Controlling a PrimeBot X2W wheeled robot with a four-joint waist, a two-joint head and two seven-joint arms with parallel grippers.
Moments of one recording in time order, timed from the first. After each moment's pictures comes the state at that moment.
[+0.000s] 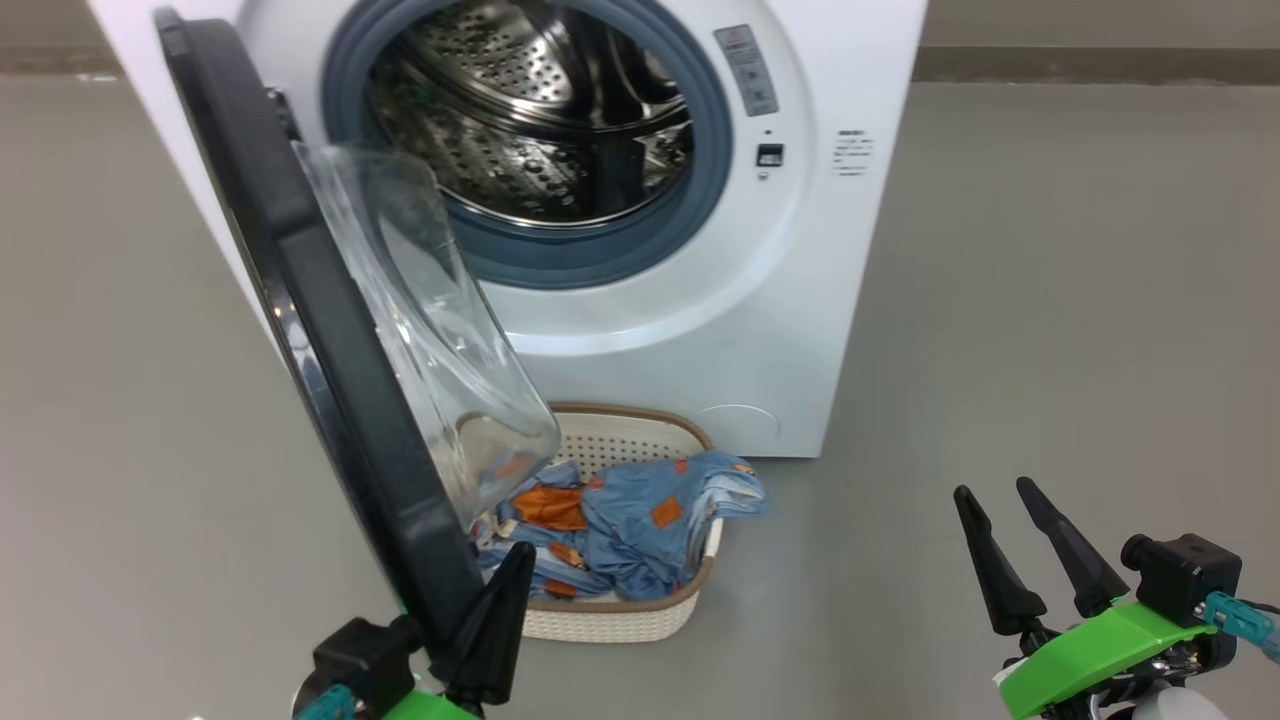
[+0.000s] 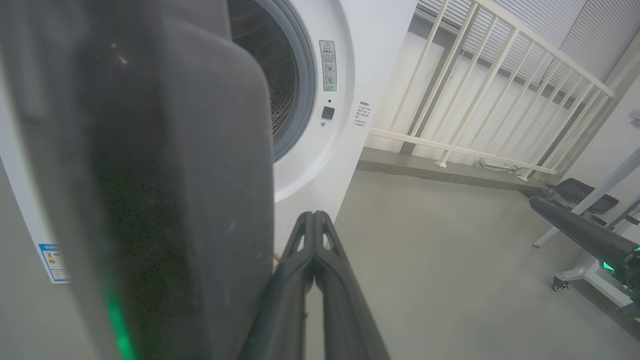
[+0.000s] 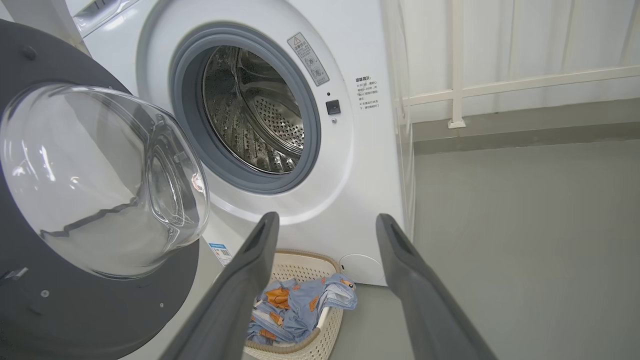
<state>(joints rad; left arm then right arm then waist) -0.07 0.06 -0.38 0.17 -0.46 -0.03 -0.24 -0.12 -0.27 0.17 0.29 0.54 0.13 -0.25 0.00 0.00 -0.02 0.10</state>
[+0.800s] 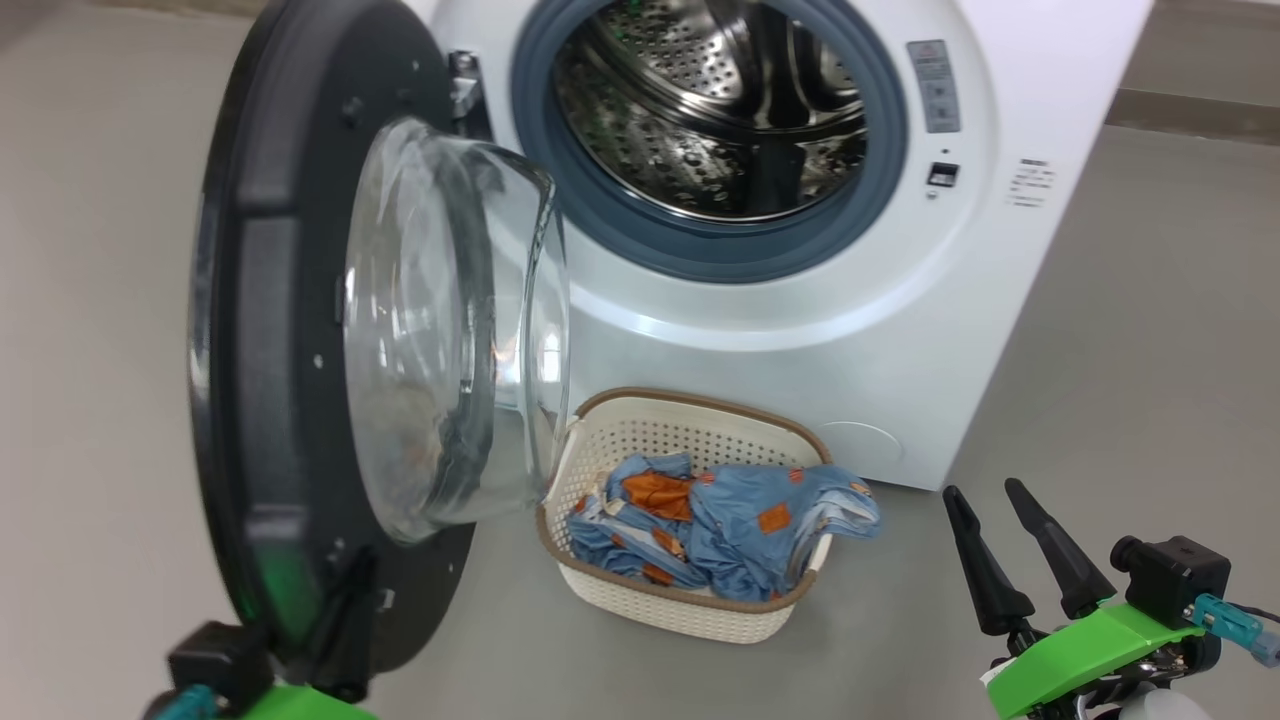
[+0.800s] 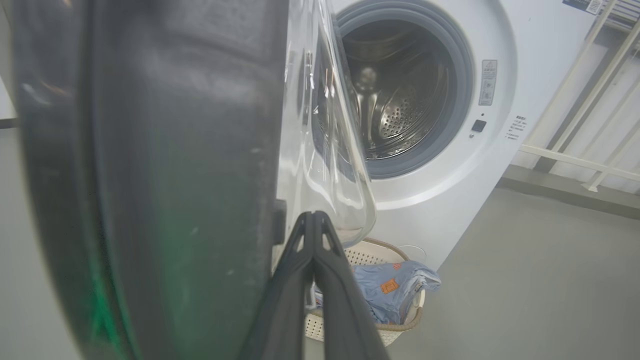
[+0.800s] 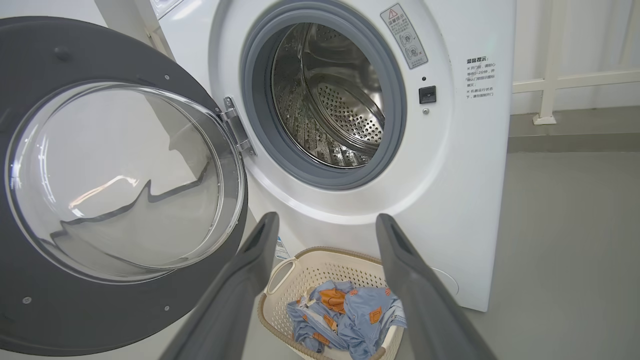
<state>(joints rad) -0.02 0.19 -0.26 0.10 -0.48 0.05 -0.18 -0.12 -0.24 0.17 0.29 0.54 0.13 -0.25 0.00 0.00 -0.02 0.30</state>
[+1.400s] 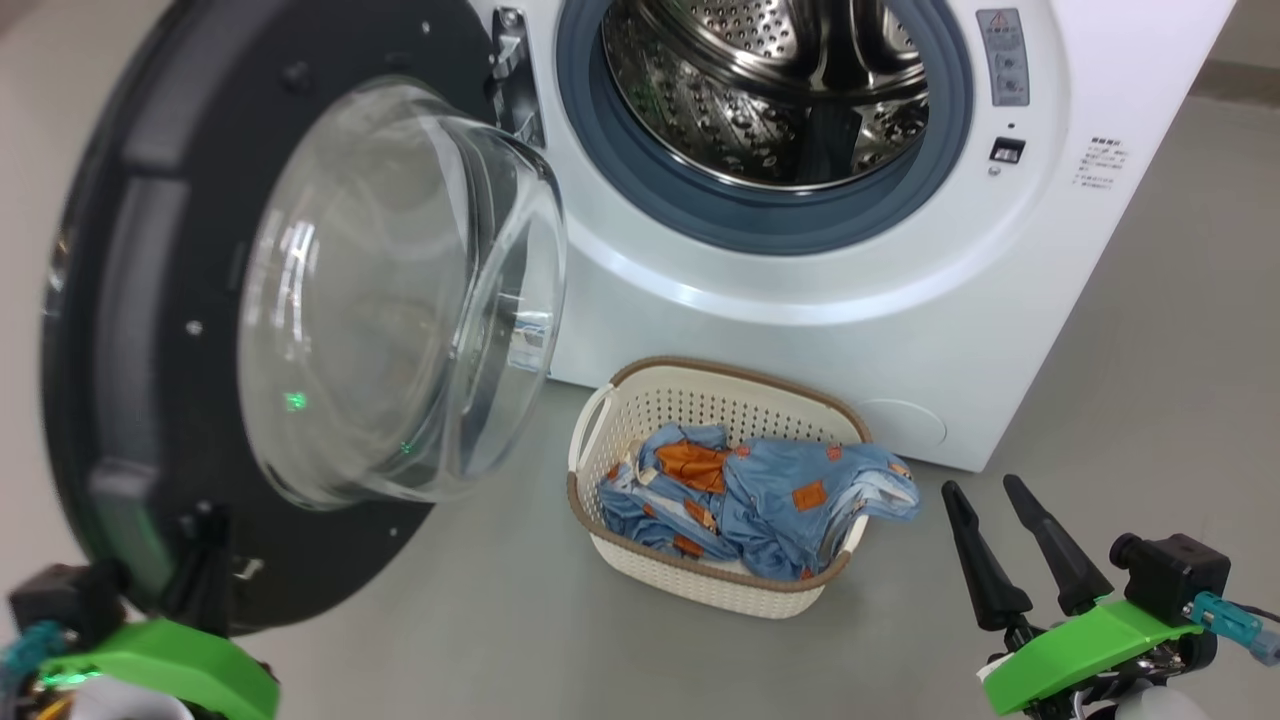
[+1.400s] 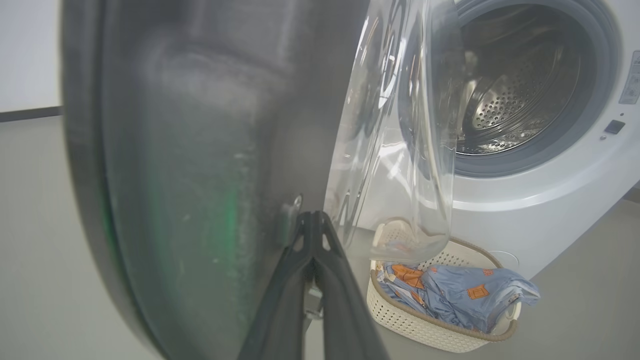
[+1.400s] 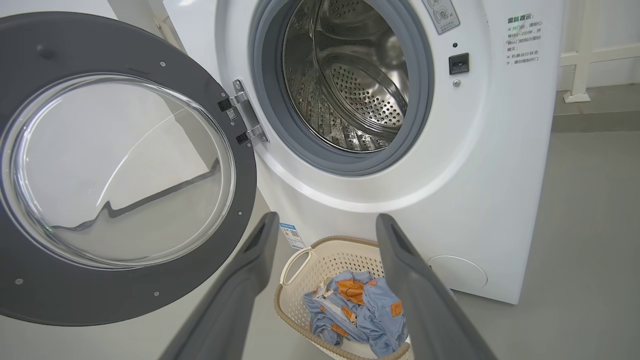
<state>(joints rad) -0.11 0.31 -0.14 0.20 -0.55 0.06 -0.09 -0.12 -0.22 0.16 0.28 0.54 0.13 -0.25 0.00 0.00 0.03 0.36</state>
